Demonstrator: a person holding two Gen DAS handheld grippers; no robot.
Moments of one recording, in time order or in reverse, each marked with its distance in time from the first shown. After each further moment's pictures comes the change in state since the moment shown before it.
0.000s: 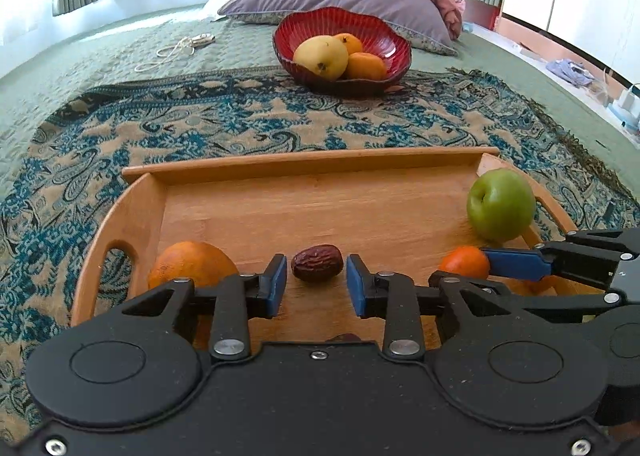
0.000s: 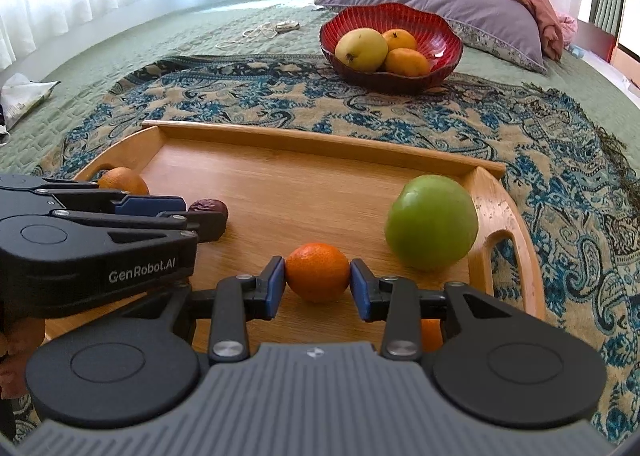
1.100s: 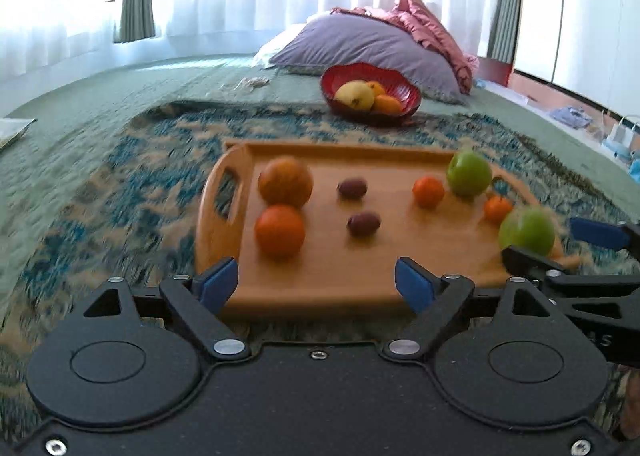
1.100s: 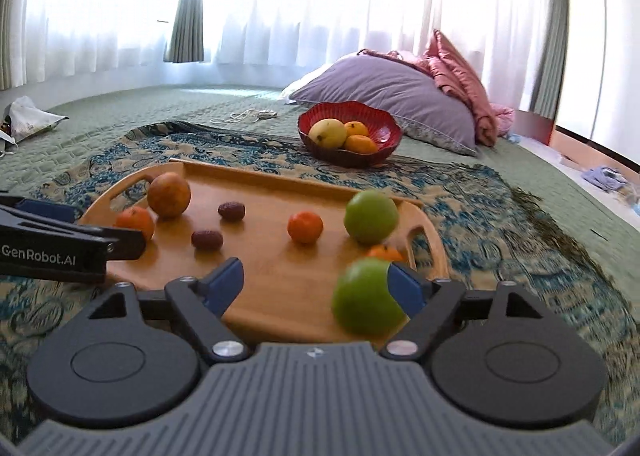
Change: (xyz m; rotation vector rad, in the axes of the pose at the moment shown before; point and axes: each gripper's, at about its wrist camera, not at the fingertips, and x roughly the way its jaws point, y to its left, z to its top) left arm -0.140 0.012 -0.125 -0.070 -0.193 0.086; right arm -0.120 0.037 -0.106 -0.055 -0.336 -0.171
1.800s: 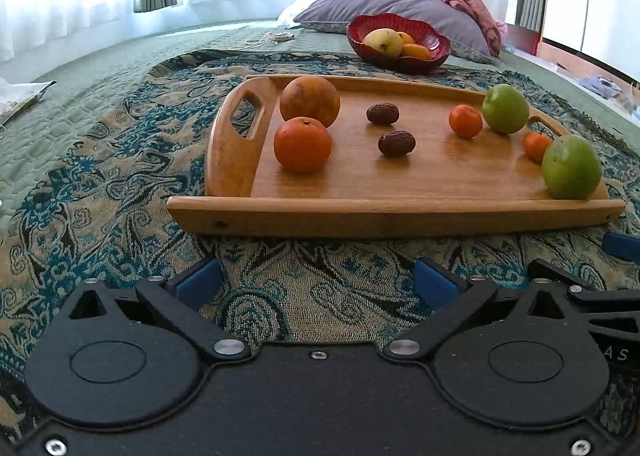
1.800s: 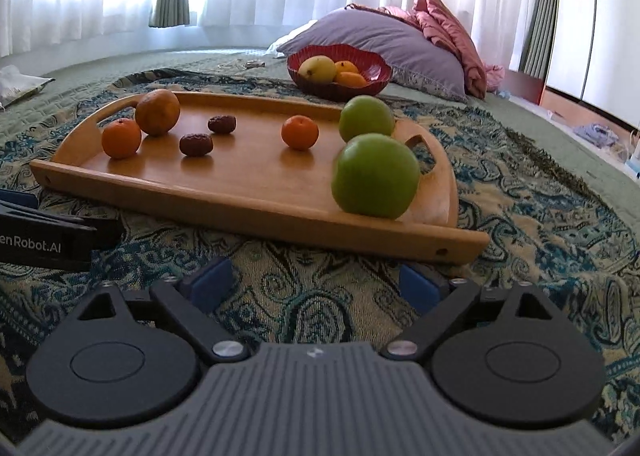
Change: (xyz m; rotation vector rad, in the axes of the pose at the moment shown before) left arm 0.031 0.001 -0.041 -0.014 0.090 0.082; right arm 0.017 0.003 -0.054 0.030 0.119 -0.027
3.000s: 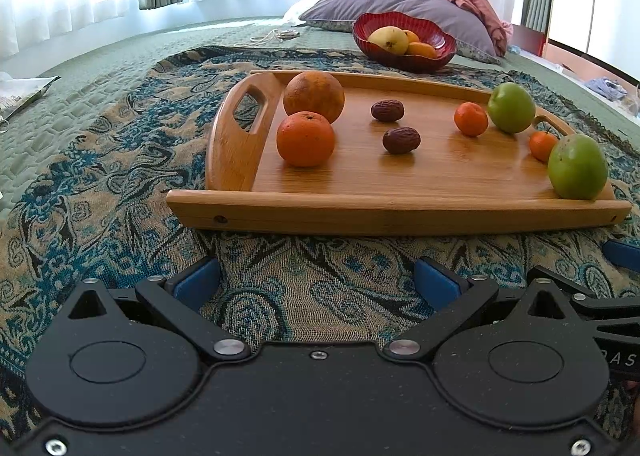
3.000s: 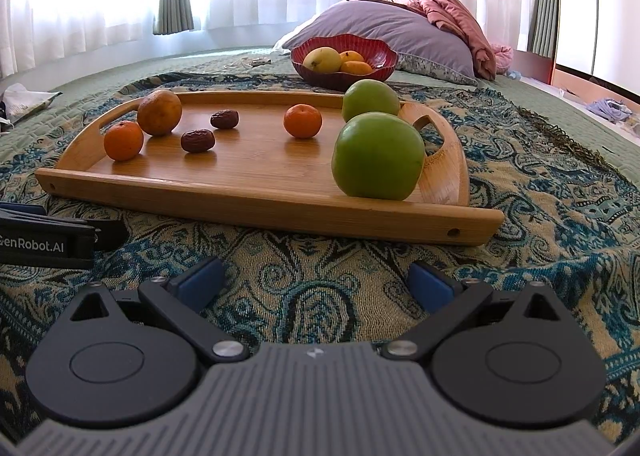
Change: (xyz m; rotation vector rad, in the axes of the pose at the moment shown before) left arm 0.007 0.002 -0.001 -0.012 0.004 0.008; right arm 0.008 -0.010 -0.007 0.057 0.011 0.060
